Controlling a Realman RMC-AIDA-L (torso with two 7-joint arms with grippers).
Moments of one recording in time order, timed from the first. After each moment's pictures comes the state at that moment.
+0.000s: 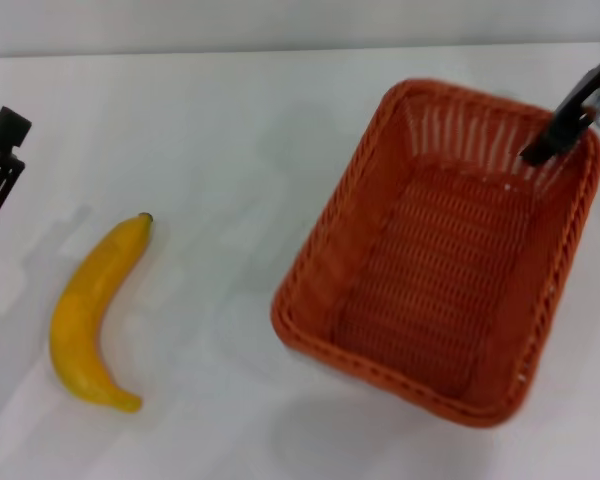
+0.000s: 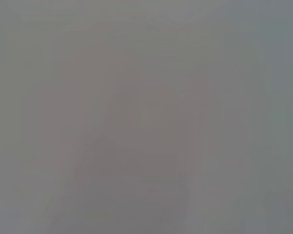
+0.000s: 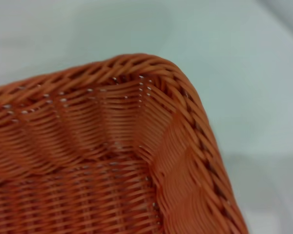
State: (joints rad) left arm -0.21 -2.08 -2.23 -0.26 0.88 -1.76 2.34; right arm 1.03 1.98 -1.03 -0.86 0.31 1.47 -0.83
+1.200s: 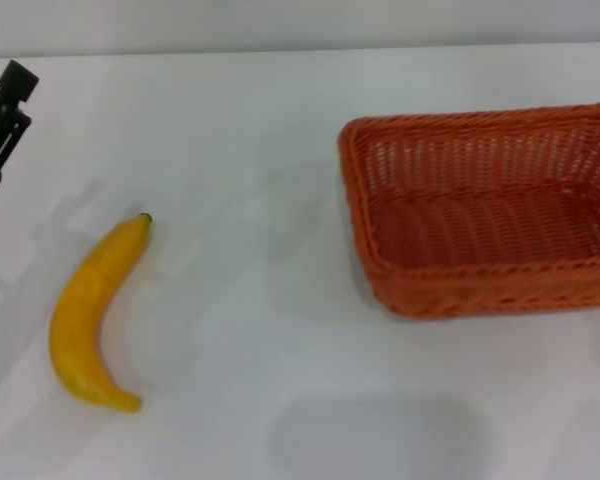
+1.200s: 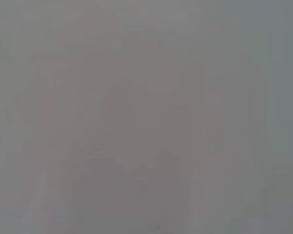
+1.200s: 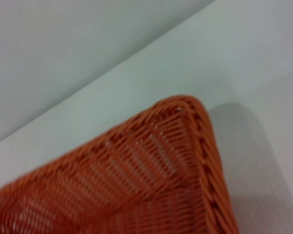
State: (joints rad) left arm -0.25 -2.07 -2.24 -0.35 0.89 -1.69 2.32; right arm 0.30 2.02 -0.69 -1.30 0.90 1.59 -0.43
